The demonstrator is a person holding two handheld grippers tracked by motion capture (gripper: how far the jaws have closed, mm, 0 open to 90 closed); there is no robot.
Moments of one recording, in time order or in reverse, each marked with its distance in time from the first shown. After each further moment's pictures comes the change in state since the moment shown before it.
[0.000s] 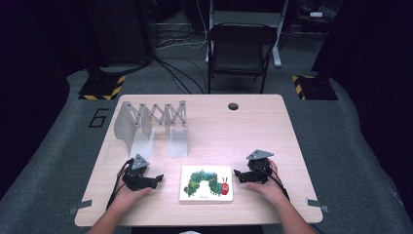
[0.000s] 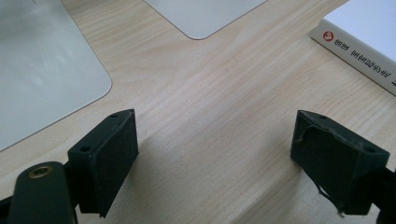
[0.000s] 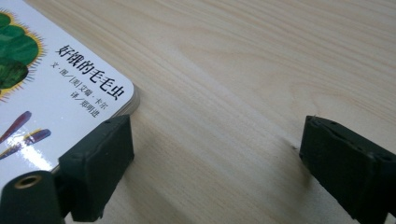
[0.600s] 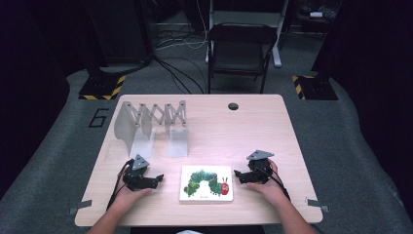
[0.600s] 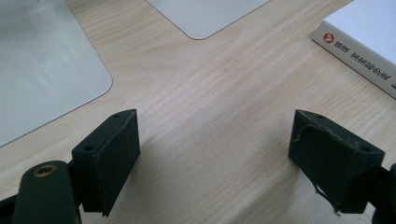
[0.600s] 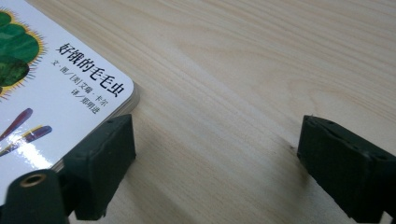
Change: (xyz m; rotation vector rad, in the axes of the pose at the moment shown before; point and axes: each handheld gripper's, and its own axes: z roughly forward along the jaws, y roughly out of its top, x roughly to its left) left arm -0.004 0.000 -0.002 0.001 0.010 -0.018; right arm -0.001 -0.001 -0.002 0.003 -0.003 -0.016
